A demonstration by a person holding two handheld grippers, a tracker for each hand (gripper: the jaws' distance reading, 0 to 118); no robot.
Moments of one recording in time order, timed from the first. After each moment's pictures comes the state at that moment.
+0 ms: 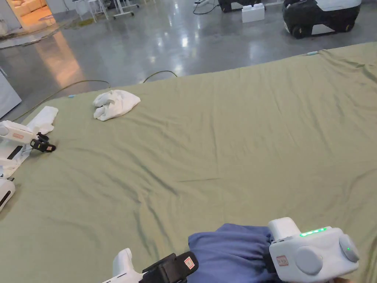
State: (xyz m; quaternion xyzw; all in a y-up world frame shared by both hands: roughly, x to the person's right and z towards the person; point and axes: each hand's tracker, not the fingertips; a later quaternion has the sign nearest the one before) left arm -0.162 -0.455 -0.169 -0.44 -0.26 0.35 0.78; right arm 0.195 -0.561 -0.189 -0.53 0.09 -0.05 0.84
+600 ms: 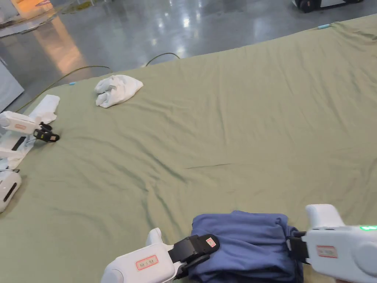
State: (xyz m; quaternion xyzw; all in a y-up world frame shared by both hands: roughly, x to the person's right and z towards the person) left arm -0.144 -0.492 -0.230 -0.50 -0.25 0.41 0.72; right arm 0.221 -0.524 -0.151 -0.47 0.10 -0.19 0.86
